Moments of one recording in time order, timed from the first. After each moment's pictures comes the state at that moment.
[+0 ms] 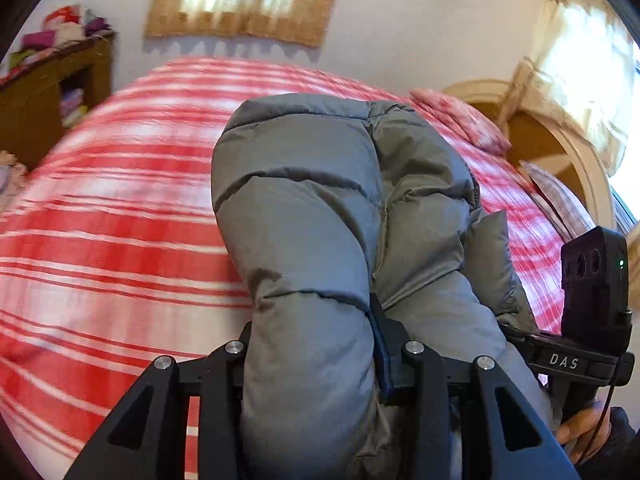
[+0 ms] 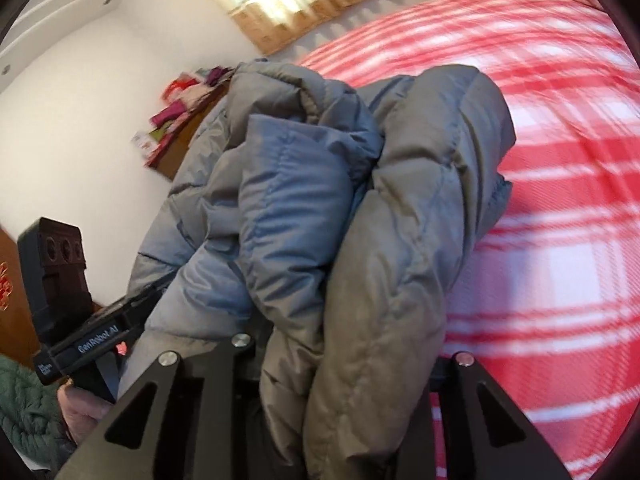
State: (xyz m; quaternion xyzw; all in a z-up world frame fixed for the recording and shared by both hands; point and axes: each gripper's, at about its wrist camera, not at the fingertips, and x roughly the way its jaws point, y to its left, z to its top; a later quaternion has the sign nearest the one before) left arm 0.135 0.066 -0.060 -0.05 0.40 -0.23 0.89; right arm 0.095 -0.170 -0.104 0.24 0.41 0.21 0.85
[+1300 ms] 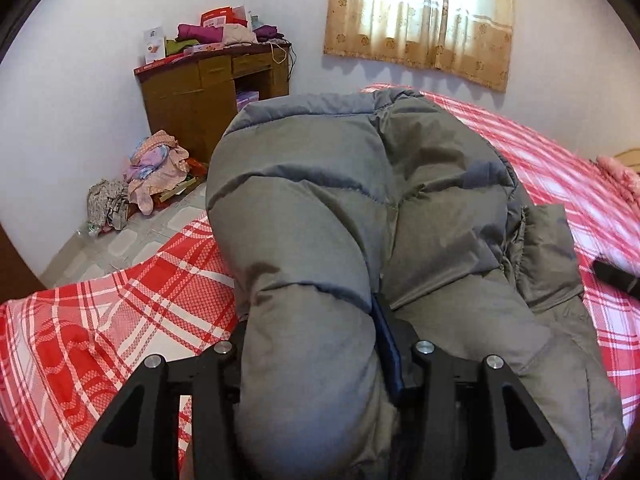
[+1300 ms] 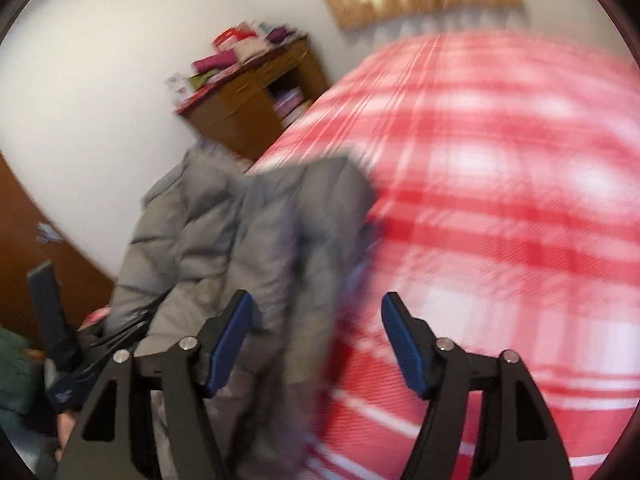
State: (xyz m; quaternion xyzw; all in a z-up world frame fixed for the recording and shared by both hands) left arm 0.259 0.255 -0.105 -0.04 0.37 0.07 0.93; right arm 0.327 -0.009 -0.076 0.08 0.37 0.24 0.89
